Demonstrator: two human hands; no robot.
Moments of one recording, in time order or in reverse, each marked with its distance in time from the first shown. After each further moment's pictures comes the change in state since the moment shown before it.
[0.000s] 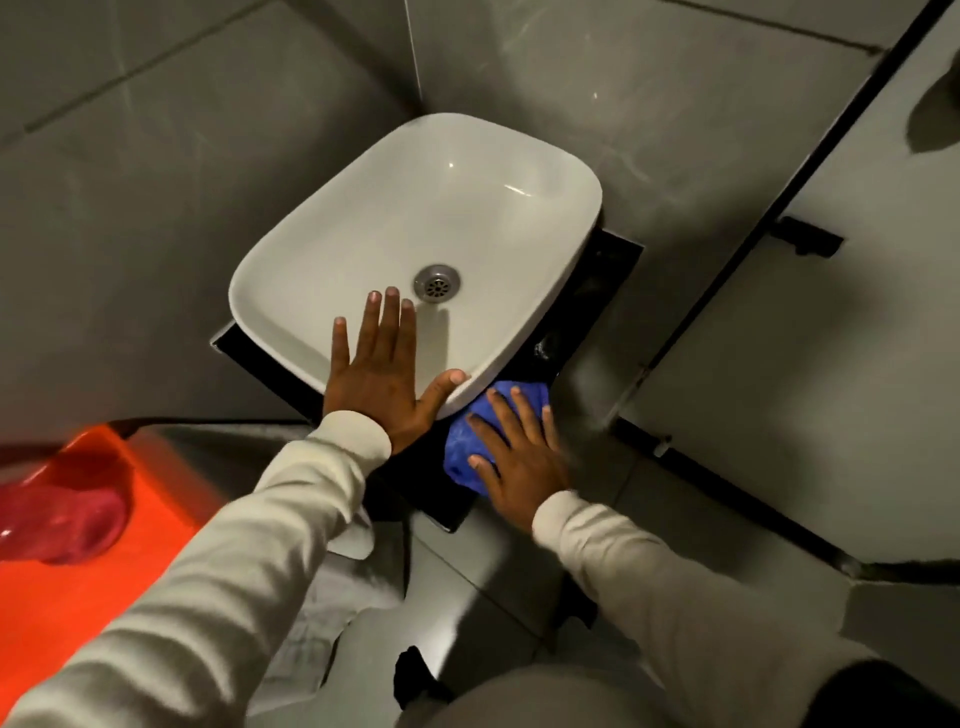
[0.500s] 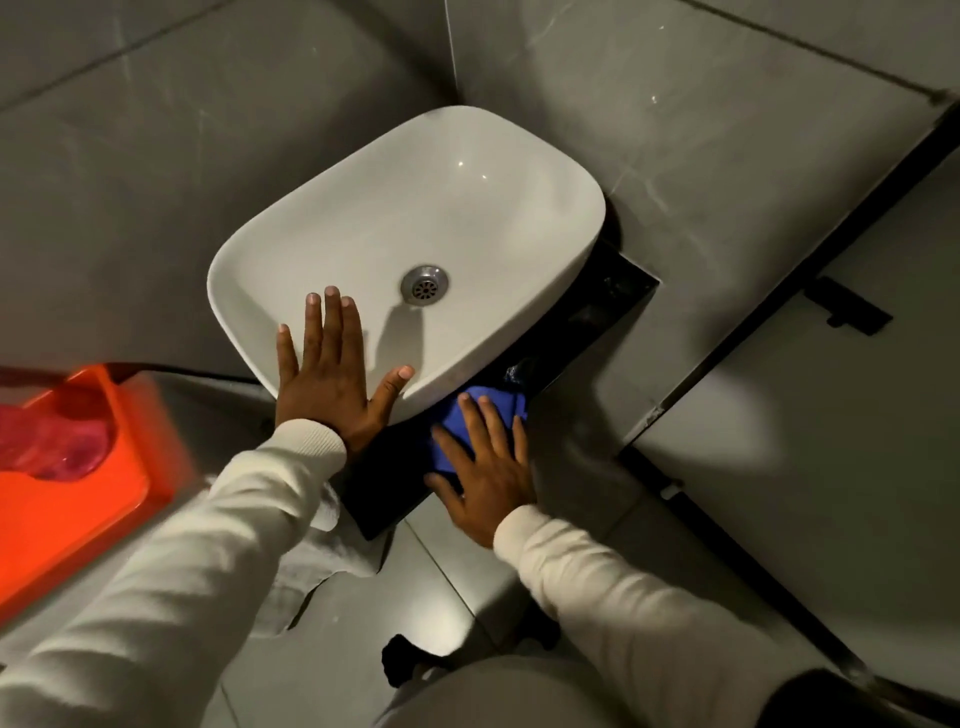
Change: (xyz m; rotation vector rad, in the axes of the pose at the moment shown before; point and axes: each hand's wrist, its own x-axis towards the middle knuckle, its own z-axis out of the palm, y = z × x) left_hand 0.009 0.048 -0.003 -0.020 0.002 -0.361; right_hand 0.016 0.061 0.002 0.106 -0.007 -0.245
